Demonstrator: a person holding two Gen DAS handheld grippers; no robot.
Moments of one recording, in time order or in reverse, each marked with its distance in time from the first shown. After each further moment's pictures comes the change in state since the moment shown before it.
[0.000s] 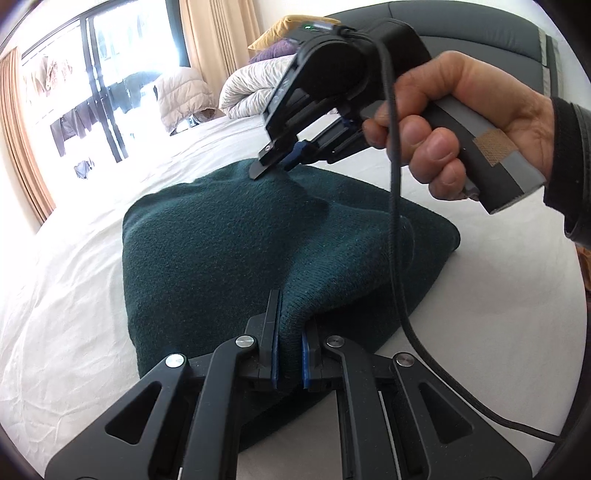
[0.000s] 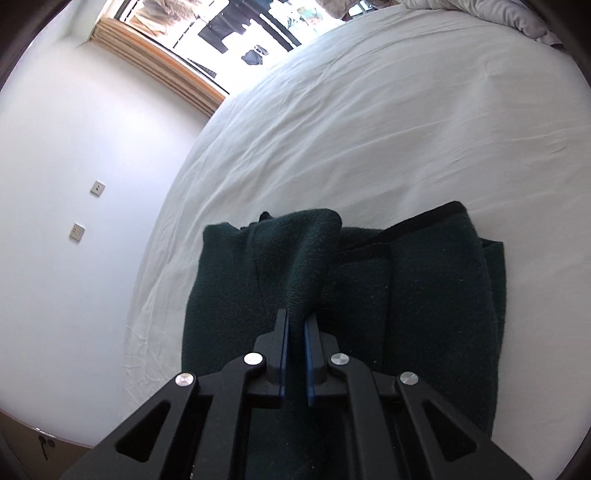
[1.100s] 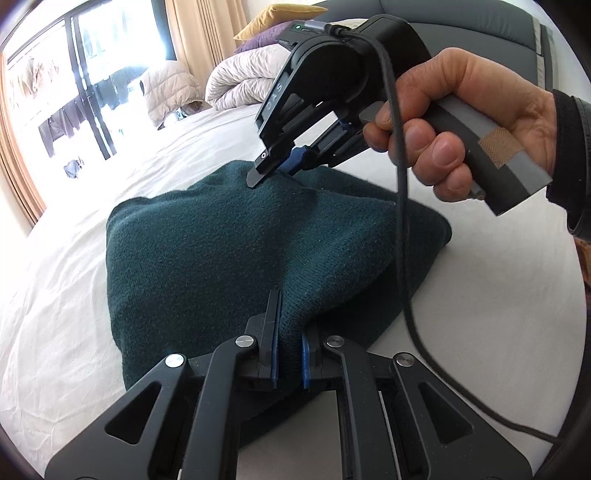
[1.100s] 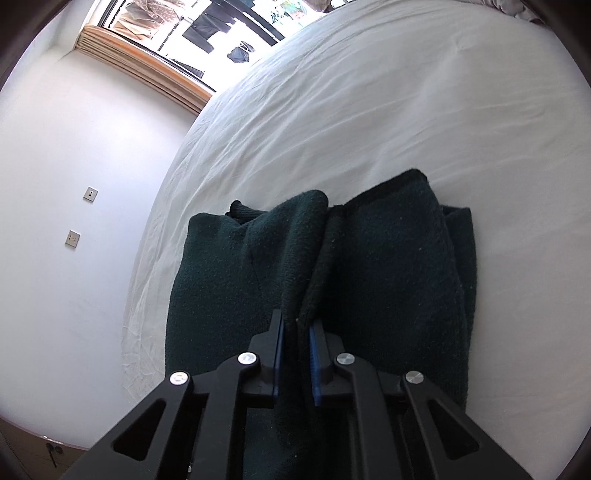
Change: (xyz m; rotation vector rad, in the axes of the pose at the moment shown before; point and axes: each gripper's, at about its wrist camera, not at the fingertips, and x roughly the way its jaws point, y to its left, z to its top) left arm 0.015 -0.015 0.009 0.027 0.040 -0.032; right arm 0.008 -0.013 -0.004 0.001 0.054 -0.048
